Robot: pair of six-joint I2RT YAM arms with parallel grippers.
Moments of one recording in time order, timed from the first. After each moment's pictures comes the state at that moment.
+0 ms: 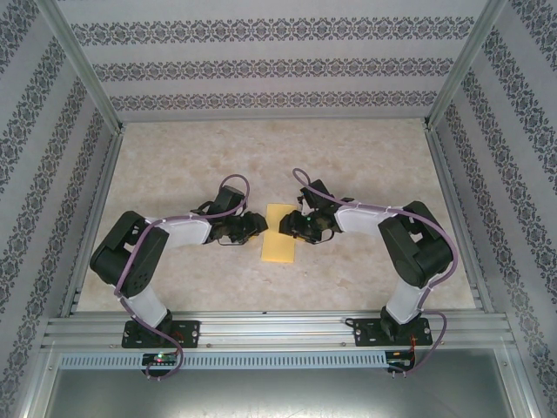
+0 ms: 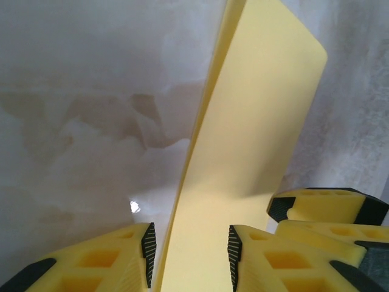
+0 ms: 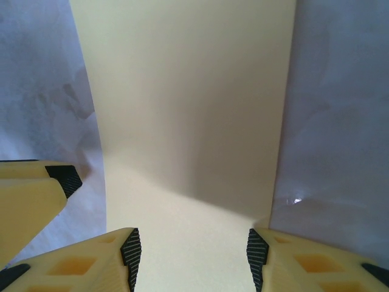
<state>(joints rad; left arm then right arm) -0.50 1.69 0.80 -0.02 0.39 -0.97 0.54 1.76 0.91 -0.23 -0.44 0.78</state>
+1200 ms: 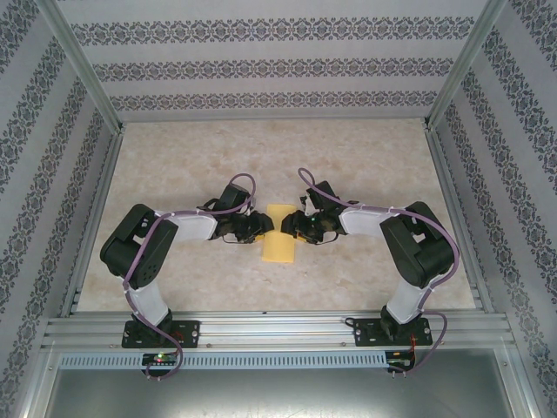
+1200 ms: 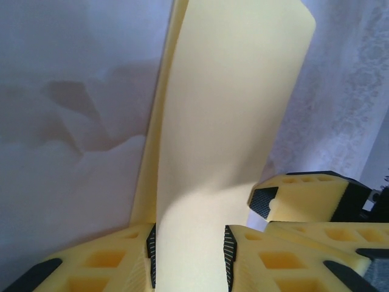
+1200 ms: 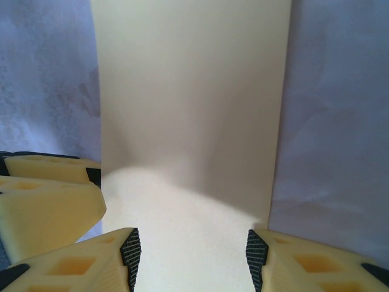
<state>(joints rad) -0.50 1.77 0.85 0.01 0.50 -0.97 0.51 1.75 0.86 -0.15 -0.51 0.78</state>
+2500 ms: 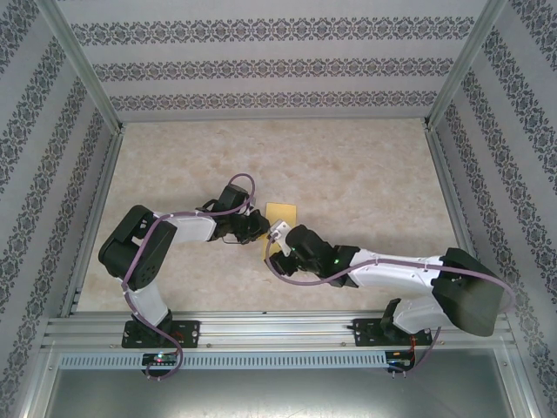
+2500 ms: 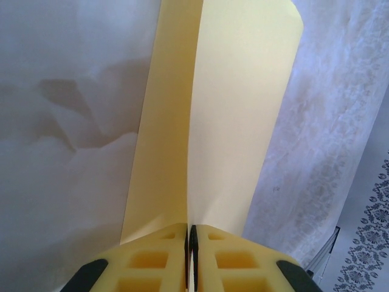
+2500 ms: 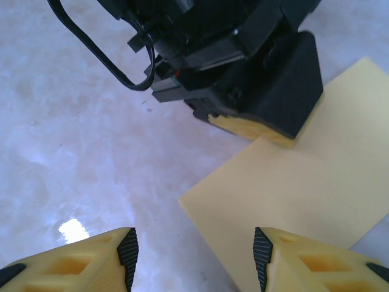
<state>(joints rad) -0.50 1.76 0.83 0.03 0.51 -0.97 1.02 1.35 0.62 0.02 0.08 0.16</state>
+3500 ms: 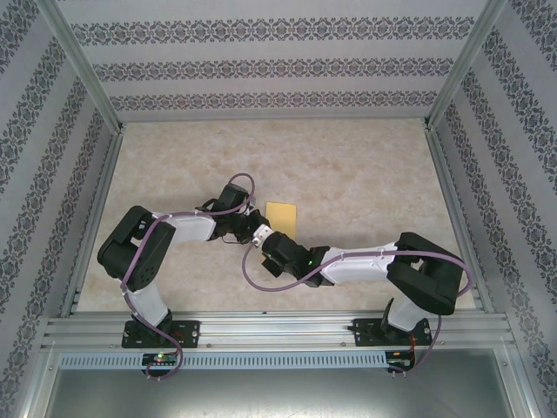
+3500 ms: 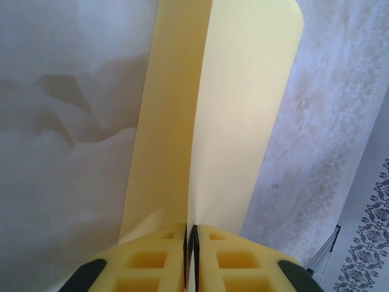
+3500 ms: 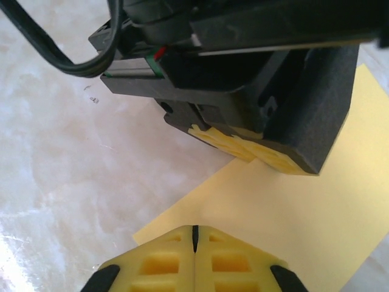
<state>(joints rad) -0.50 1.75 0.84 0.01 0.51 -0.97 1.09 1.60 0.73 0.05 0.29 0.09</state>
